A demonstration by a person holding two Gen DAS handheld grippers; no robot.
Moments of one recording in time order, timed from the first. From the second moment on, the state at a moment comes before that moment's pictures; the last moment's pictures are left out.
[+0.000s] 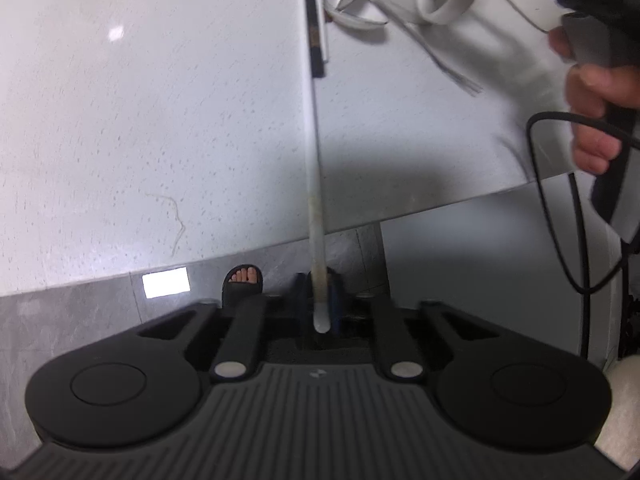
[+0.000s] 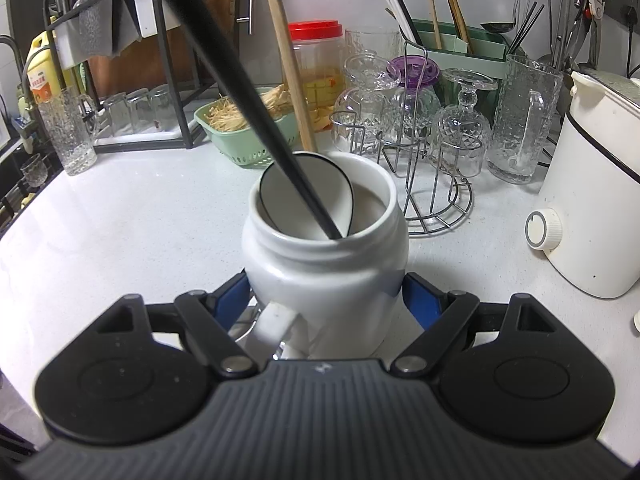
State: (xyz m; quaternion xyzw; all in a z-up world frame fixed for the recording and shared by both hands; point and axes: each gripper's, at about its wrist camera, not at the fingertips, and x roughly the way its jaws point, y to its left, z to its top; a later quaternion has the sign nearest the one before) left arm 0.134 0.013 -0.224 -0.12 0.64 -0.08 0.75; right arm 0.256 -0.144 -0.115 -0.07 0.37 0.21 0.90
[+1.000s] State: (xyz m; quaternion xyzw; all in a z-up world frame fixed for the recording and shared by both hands) left arm 0.219 0.044 -0.022 0.06 0.53 -0.10 0.84; right arm 0.256 -0.139 -0.115 -0.07 0.37 0.19 0.91
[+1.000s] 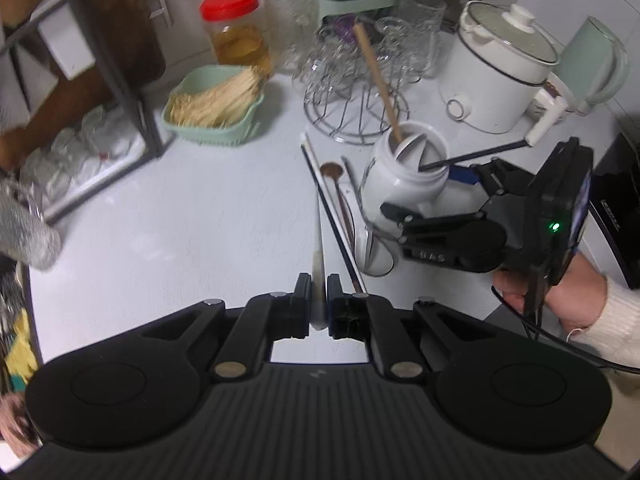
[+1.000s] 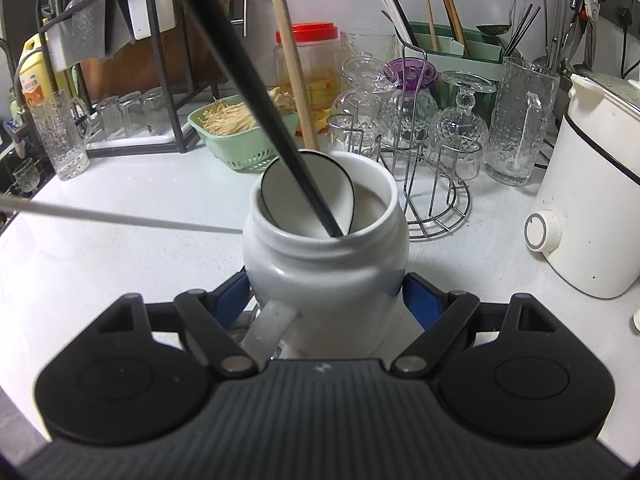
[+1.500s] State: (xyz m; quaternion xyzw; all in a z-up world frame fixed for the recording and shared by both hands) left arm 0.229 0.046 0.028 0.09 0.50 -0.11 0.85; right arm 0.255 -0.141 -0.116 -0.07 0.36 0.20 0.91
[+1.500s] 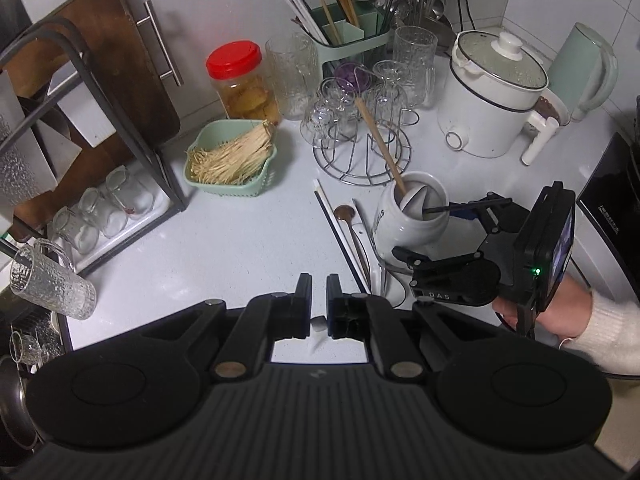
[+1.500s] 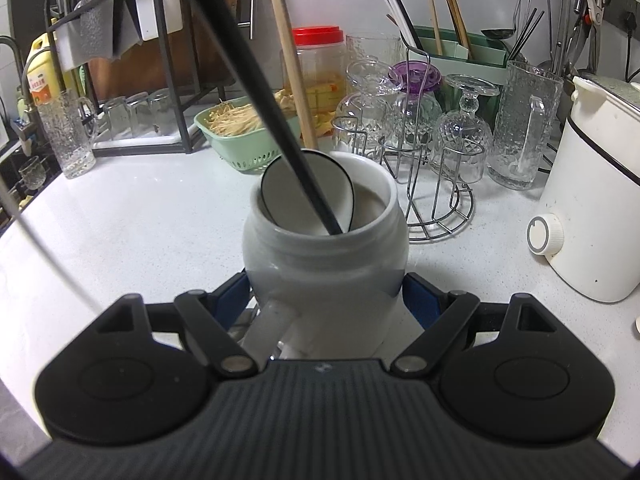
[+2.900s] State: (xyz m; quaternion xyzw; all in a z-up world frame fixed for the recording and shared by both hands) left arm 0.268 -0.056 0.167 0.16 0.38 -0.19 0.89; right arm 0.243 -0.138 -0.115 -0.08 0.36 0.22 0.90
